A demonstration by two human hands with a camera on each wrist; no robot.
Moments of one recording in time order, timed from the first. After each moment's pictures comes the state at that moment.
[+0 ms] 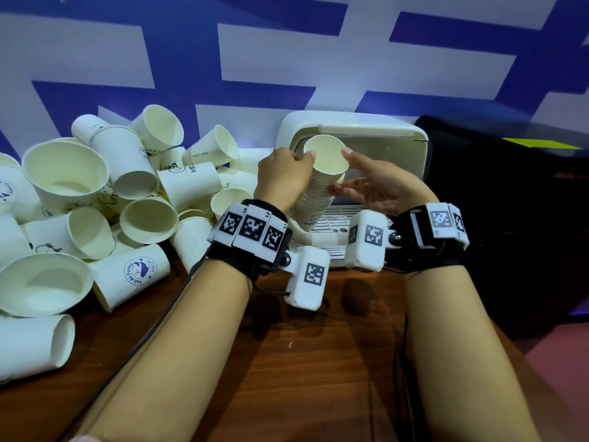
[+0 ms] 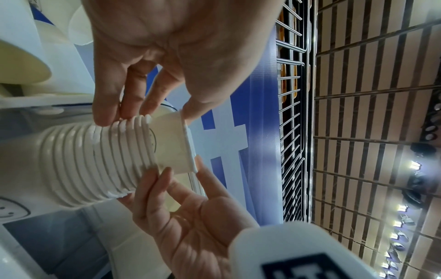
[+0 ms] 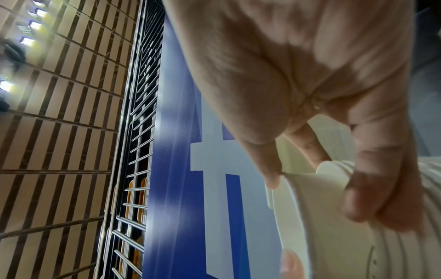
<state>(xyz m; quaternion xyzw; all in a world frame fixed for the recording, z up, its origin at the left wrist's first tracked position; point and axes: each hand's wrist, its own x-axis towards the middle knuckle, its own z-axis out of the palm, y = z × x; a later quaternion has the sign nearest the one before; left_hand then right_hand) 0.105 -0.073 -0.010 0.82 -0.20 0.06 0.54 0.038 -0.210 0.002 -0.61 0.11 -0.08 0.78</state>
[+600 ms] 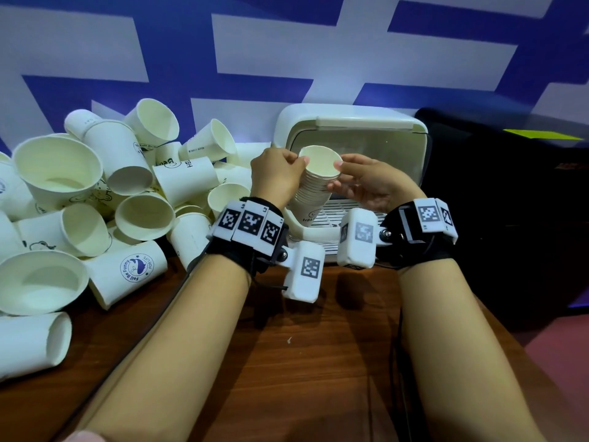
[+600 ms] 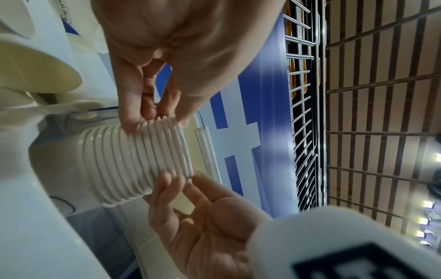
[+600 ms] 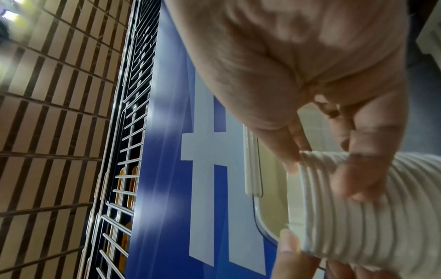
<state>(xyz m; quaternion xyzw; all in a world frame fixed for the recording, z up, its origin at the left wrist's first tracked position) 0.125 -0.077 -0.030 0.78 -0.20 0.08 0.59 0.057 -0.219 -0.016 -0.62 0.14 -0.12 0.76</state>
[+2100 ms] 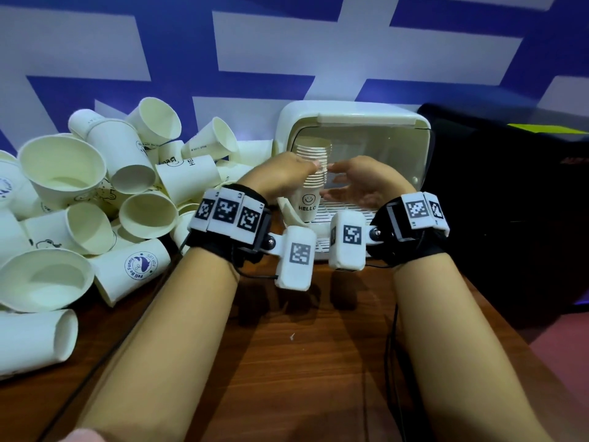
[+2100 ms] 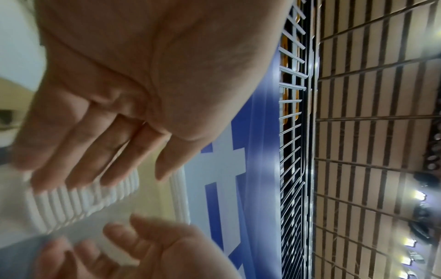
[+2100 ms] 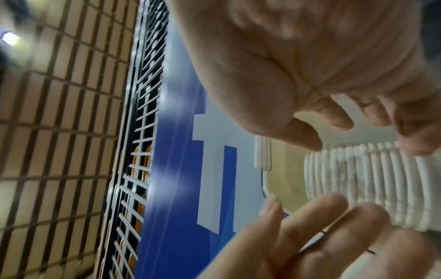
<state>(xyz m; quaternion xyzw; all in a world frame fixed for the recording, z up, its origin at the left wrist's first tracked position) 0.106 -0.062 -0.005 0.84 -0.28 -0.13 0.45 0.066 -0.200 -0.012 -0.71 0.21 -0.07 0.67</state>
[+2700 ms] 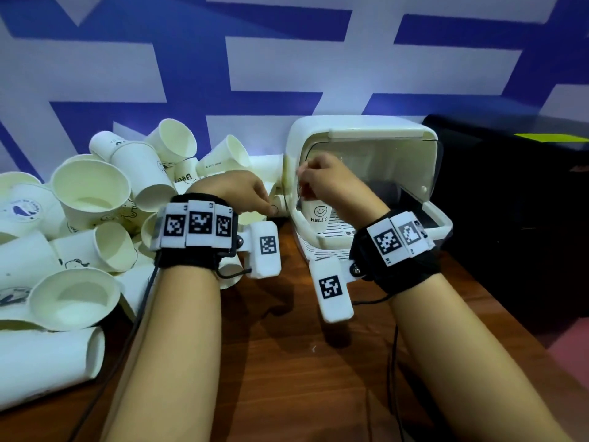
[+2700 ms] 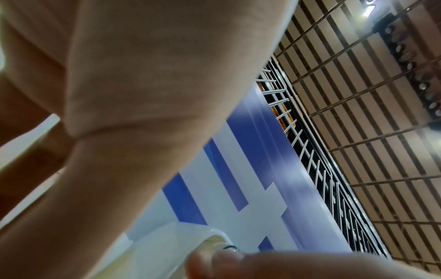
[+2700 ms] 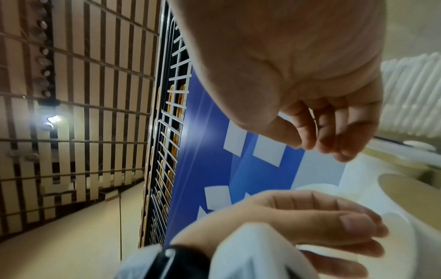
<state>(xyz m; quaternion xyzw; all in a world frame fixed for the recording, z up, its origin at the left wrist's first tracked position) 0.143 0.018 0.006 0.94 -0.28 -0.10 0.17 0.064 -0.125 0.000 -0.81 0.10 -0.18 0.55</state>
